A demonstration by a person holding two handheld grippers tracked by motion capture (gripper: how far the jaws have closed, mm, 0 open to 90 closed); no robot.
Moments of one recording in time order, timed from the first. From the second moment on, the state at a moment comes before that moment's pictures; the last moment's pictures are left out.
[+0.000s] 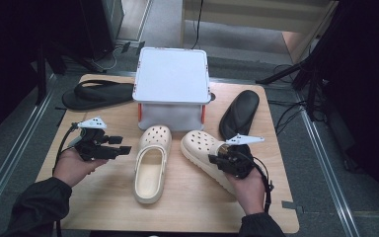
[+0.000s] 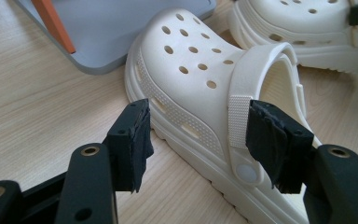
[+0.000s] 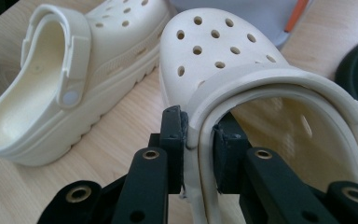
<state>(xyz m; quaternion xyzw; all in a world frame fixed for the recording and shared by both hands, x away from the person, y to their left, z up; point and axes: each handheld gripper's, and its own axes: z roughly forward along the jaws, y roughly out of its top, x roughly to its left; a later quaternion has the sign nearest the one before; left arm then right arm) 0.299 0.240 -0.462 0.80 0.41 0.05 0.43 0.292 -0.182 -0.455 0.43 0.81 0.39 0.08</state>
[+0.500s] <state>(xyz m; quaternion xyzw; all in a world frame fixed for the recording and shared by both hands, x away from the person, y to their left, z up) 0.287 0.240 -0.462 0.81 0.40 0.05 0.43 0.321 -0.155 -0.462 0.43 0.82 0.38 0.07</state>
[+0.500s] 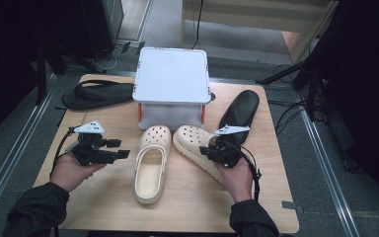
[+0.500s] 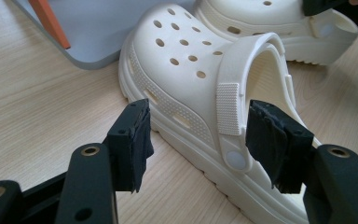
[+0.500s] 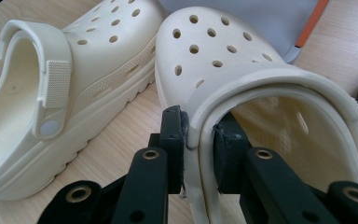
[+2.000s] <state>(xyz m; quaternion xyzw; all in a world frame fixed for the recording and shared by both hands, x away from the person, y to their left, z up) 0.290 0.239 -0.462 0.81 0.40 0.06 0.43 0.290 -0.176 -0.445 0.41 0.81 0.41 0.08</state>
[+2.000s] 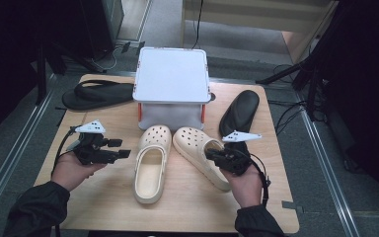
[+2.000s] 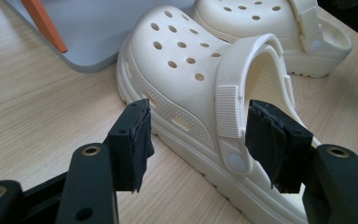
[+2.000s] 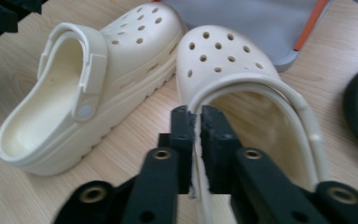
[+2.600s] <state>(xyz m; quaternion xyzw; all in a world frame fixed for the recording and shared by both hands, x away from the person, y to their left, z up) 0.293 0.237 -0.464 0.81 0.39 0.05 0.43 0.304 -0.167 -0.471 0.41 0.84 0.35 0.10</state>
